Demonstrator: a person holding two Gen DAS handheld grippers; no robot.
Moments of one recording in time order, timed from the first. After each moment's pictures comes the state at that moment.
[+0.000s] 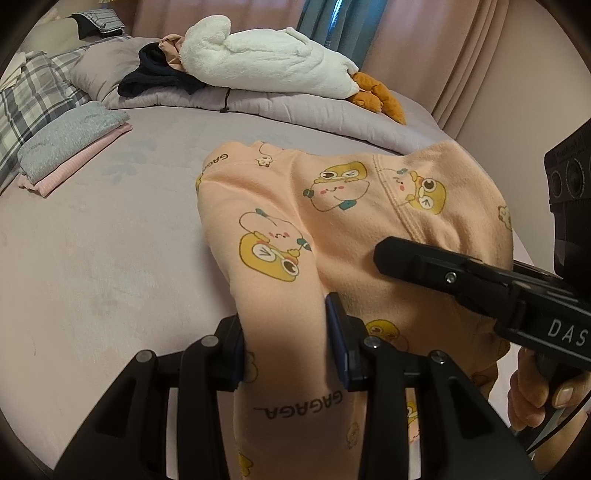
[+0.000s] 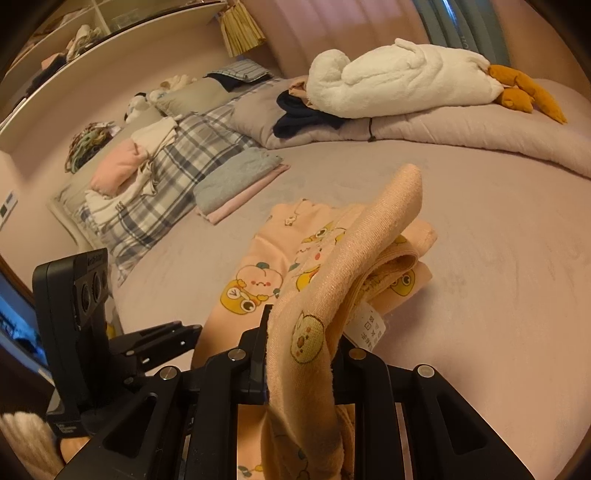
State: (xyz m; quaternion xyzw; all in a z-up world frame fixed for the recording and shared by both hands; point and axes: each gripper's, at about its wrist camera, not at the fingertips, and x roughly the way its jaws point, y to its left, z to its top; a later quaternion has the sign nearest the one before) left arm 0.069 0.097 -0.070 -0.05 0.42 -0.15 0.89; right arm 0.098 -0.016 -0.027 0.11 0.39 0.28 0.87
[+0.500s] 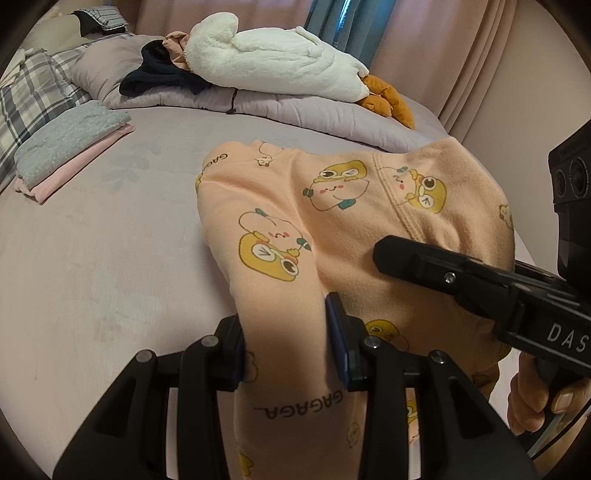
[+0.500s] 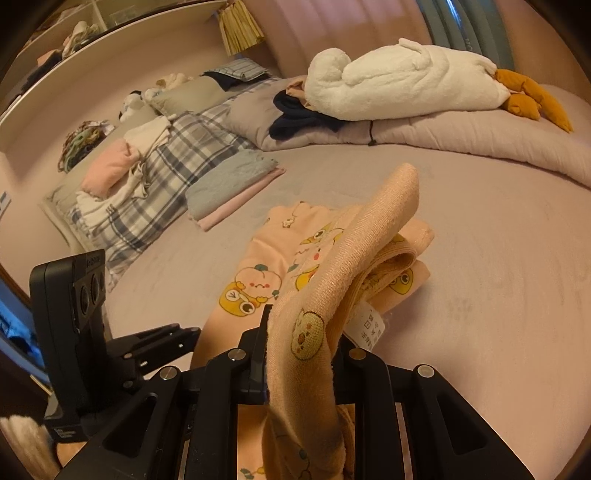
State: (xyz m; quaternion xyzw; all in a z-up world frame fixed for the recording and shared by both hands) left arm 0.095 0.107 -0.074 -0.06 0.42 -0.14 0.89; right arm 0.116 -0.004 -0.028 0.10 0.39 0.27 0.88
